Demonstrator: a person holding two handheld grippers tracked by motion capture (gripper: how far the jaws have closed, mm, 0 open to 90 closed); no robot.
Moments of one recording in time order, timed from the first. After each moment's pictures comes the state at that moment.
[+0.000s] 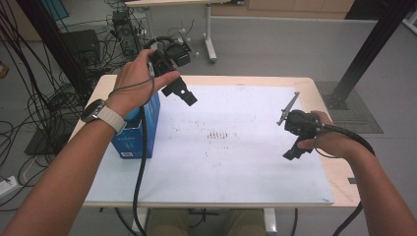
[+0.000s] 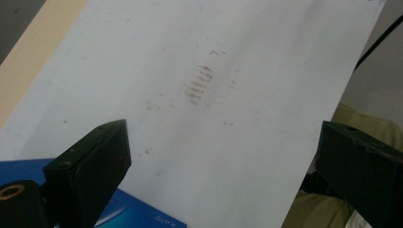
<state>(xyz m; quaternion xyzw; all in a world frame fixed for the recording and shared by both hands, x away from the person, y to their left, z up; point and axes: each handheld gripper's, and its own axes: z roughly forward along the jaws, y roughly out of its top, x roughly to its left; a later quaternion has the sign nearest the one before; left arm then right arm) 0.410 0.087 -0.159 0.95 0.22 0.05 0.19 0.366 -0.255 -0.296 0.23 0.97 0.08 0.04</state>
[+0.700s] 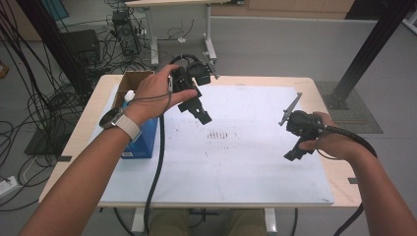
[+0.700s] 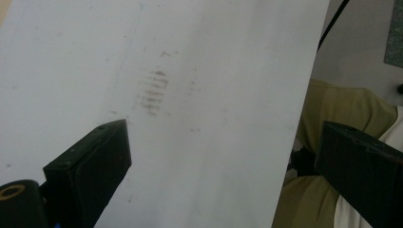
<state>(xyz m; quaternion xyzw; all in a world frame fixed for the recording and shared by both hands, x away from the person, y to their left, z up) 0.398 0.051 -0.191 0.97 0.14 0.00 0.19 0.362 -0.259 -0.296 0.23 0.97 0.09 0.04</state>
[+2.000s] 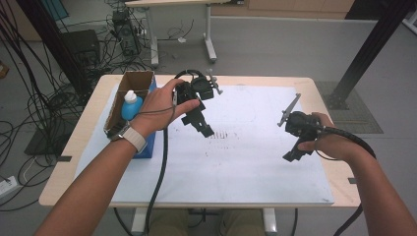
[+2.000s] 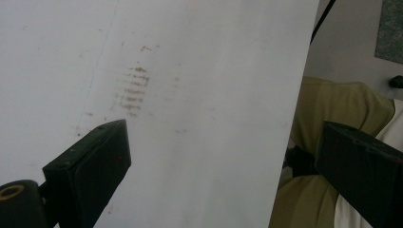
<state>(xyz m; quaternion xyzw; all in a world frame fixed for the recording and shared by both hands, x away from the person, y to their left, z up) 0.389 0.047 -0.217 0.97 0.13 -0.01 0.19 0.361 -0.255 -0.297 0.23 0.97 0.09 0.04</state>
